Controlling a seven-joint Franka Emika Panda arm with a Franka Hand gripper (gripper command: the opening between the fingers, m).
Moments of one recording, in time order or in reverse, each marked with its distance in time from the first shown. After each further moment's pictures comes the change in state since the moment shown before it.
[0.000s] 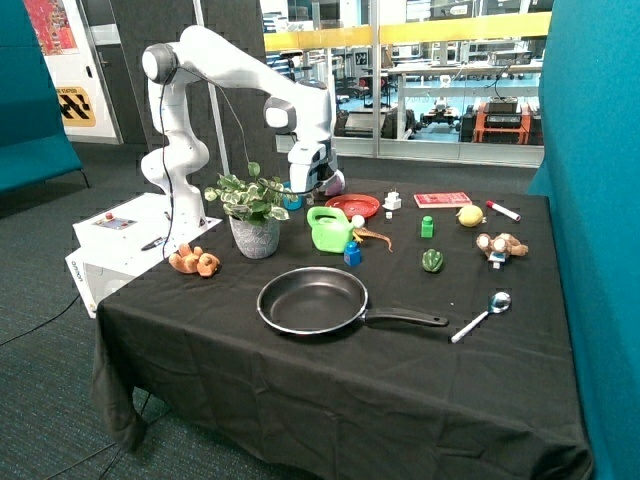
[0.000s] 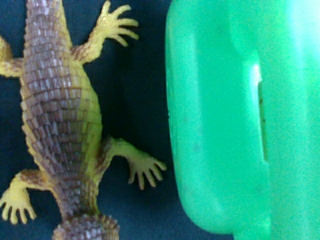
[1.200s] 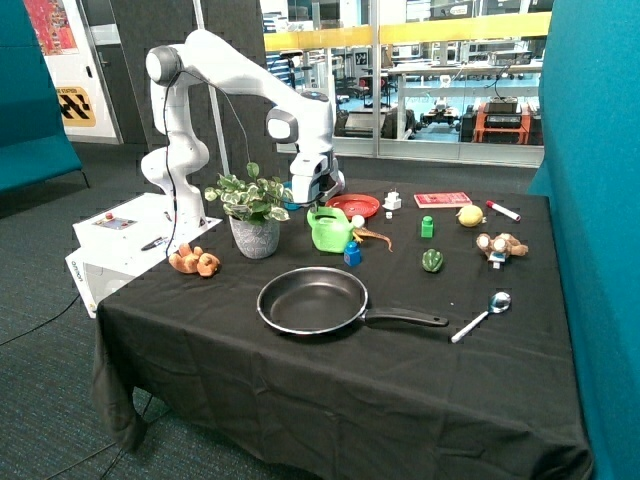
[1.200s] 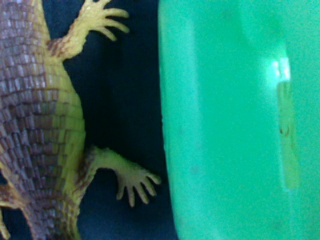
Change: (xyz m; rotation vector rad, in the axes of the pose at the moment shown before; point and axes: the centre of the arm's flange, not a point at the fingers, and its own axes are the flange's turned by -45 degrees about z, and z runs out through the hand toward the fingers) arm 0.003 0.003 0.026 0.000 -0.001 -0.004
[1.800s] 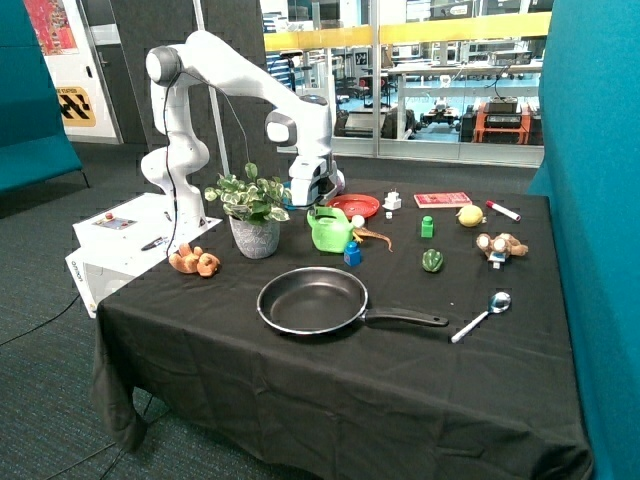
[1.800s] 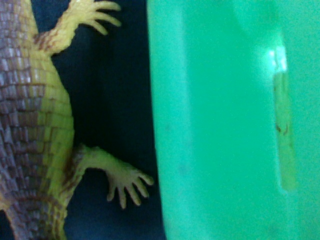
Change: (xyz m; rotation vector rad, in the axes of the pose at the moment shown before) arm -0.002 0.004 0.007 0.000 0.002 -0.003
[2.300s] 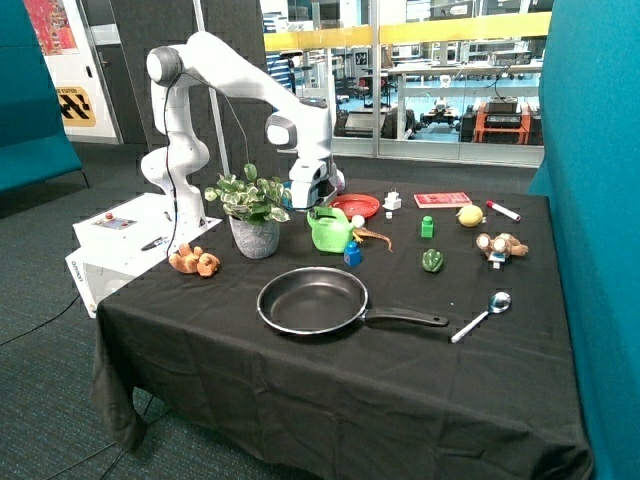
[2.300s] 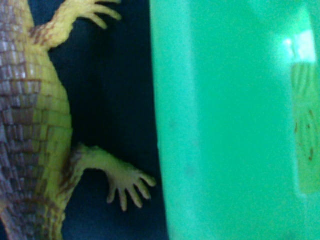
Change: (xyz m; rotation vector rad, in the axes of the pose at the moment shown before) arm -0.001 -0.001 0.007 0.002 -0.001 0.001
